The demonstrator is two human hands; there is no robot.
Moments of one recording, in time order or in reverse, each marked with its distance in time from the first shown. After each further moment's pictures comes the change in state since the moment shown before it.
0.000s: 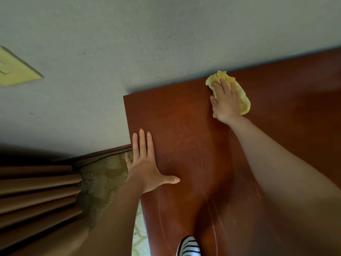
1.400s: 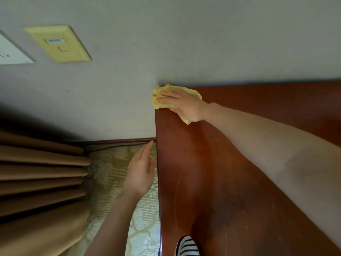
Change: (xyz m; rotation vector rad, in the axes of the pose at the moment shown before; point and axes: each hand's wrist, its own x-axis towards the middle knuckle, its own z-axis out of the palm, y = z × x) left_hand -0.040 -0.059 0.019 -0.572 0.417 0.052; right_hand 0.009 -0.145 0.048 -0.240 -0.393 -0.937
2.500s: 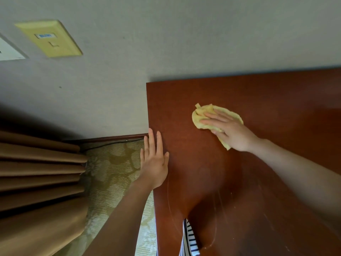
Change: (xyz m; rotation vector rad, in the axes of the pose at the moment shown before) left_hand -0.006 0.027 0.042 0.241 -0.196 -0.048; right_hand -0.183 0.016 0.026 0.209 0.101 0.210
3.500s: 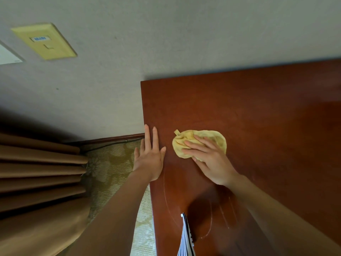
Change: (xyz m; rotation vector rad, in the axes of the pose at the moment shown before) left_hand 0.000 0.010 -0.009 0.237 -0.145 -0.084; right_hand -0.053 -0.075 0.064 0.058 0.214 -0.063
